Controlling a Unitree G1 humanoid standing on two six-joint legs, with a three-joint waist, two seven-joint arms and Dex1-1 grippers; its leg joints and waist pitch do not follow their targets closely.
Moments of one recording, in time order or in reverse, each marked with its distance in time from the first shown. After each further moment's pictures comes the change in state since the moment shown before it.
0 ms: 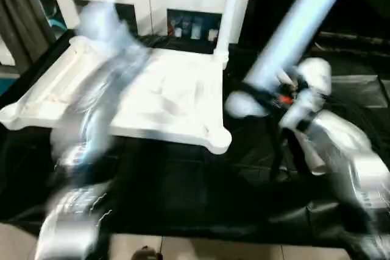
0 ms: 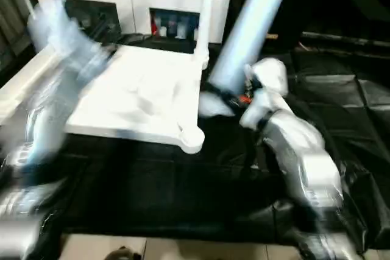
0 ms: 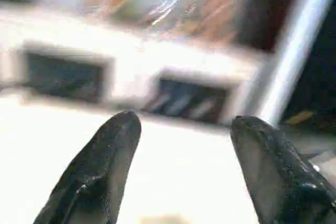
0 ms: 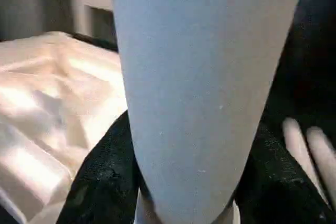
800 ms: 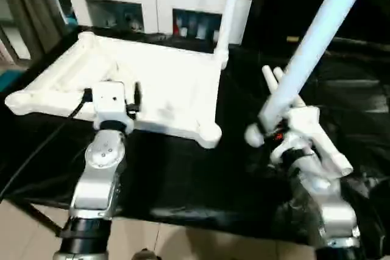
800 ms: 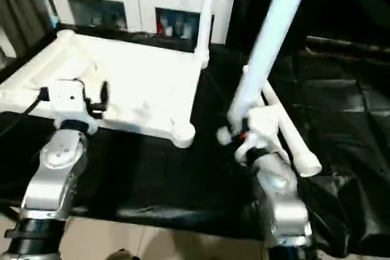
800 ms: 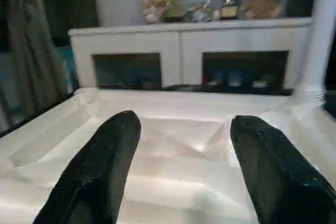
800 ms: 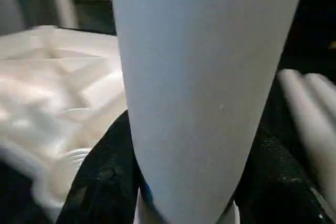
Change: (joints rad) left arm 0.168 -0.072 -0.147 -0.051 0.221 -0.206 0.156; right arm 0.132 0.157 0.110 0.052 -0.097 -0.167 -0.125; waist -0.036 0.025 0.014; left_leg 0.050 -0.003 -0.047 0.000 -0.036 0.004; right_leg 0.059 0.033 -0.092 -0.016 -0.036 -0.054
